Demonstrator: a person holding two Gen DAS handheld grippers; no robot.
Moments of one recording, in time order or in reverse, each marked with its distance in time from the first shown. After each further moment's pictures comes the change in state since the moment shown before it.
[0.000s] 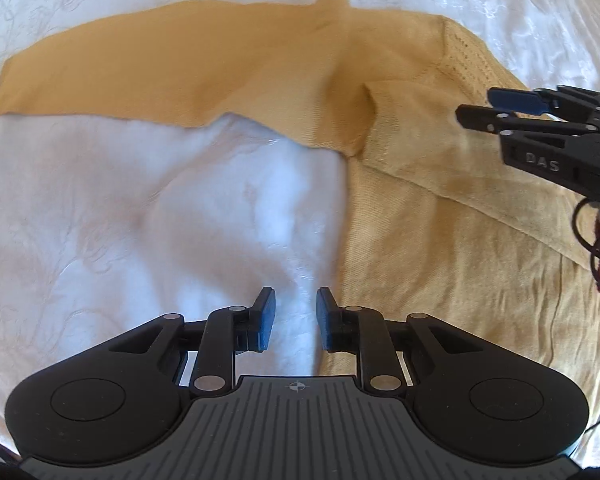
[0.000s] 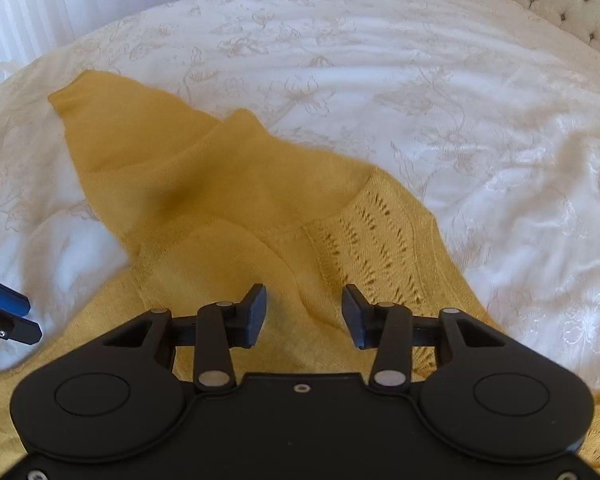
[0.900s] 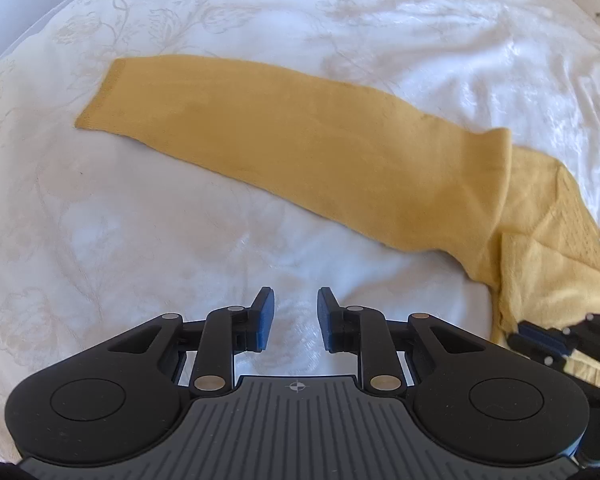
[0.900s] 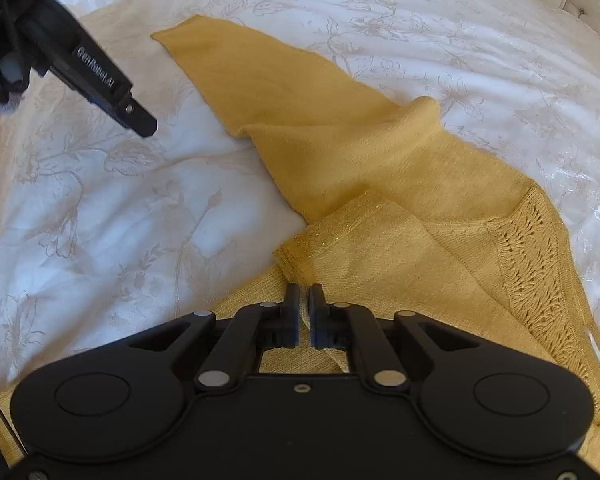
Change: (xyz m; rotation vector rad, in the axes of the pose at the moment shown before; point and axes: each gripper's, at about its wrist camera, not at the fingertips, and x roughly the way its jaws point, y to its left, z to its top) left arm -0.005 0.117 0.047 -0.190 -0.161 0.011; right arm 0.001 0.100 -0.006 -0.167 0.107 0.095
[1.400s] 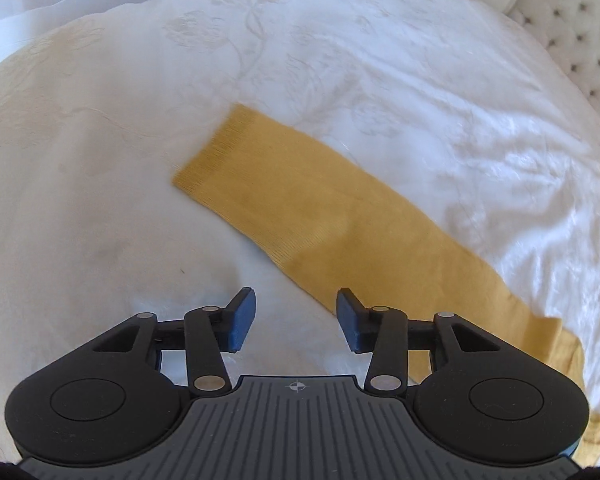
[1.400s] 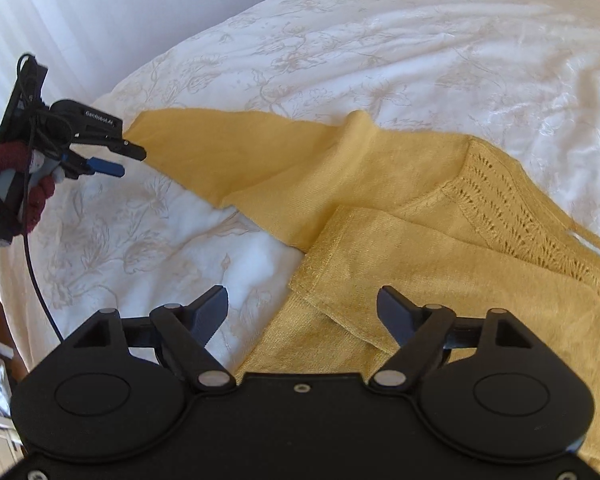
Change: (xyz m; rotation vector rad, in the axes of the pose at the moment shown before) left arm 0.016 0.109 0.054 -0.339 -0.149 -0.057; right arm -0.050 -0.019 -0.002 0.437 -0.101 0.031
